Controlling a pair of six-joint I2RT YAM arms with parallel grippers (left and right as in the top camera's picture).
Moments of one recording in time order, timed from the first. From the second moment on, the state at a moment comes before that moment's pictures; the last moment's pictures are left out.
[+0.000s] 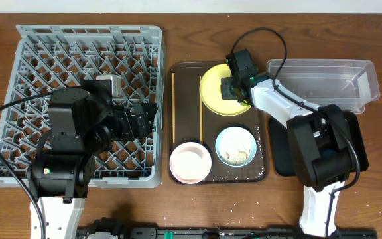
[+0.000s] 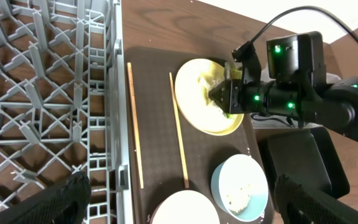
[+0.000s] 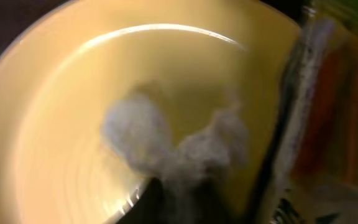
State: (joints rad) left arm -0.05 0.97 1.06 -0.80 0.42 -0.28; right arm 0.40 2.11 1.40 -0.37 0.03 0.34
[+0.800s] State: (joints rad) left arm -0.05 0.97 1.06 -0.80 0.42 -0.28; right arm 0.14 1.83 1.39 -0.65 0.11 0.40
